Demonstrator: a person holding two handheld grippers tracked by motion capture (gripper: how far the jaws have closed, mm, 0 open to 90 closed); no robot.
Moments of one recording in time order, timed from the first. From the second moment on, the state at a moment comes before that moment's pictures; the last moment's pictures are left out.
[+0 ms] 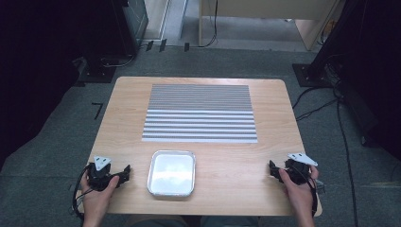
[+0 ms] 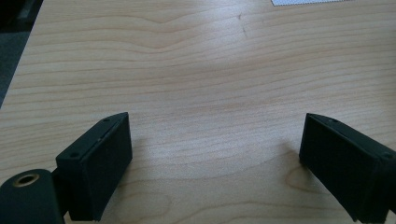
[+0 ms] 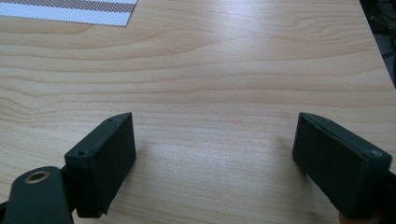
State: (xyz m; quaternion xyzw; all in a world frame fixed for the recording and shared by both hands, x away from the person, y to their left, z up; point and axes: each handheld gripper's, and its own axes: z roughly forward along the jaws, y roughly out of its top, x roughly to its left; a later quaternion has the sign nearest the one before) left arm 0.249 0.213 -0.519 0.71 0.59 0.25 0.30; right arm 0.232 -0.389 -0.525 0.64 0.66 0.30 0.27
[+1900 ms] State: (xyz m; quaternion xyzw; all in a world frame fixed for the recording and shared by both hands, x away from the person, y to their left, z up) left arm 0.221 0.173 -0.470 0.67 0.54 0.22 0.46; right arm 0.223 -0.282 -0.465 0.62 0.61 0.42 0.25
